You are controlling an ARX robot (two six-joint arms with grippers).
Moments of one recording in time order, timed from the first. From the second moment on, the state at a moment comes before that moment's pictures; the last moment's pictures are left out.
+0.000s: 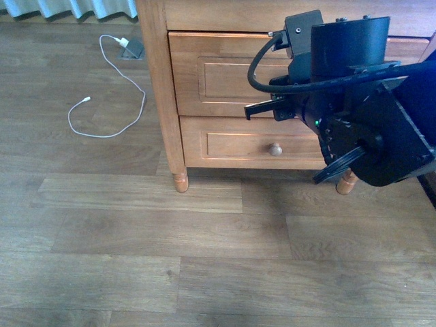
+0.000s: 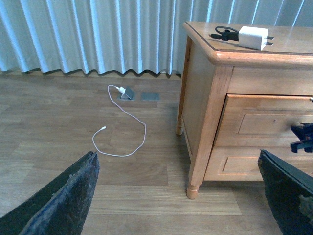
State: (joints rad) left arm 0.00 0.00 0.01 -0.01 0.00 0.00; right arm 0.36 2.35 1.12 0.85 0.23 -0.09
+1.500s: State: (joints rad) left arm 0.00 0.00 0.01 -0.01 0.00 0.00; right arm -0.22 0.59 0.20 0.12 -0.49 -0.11
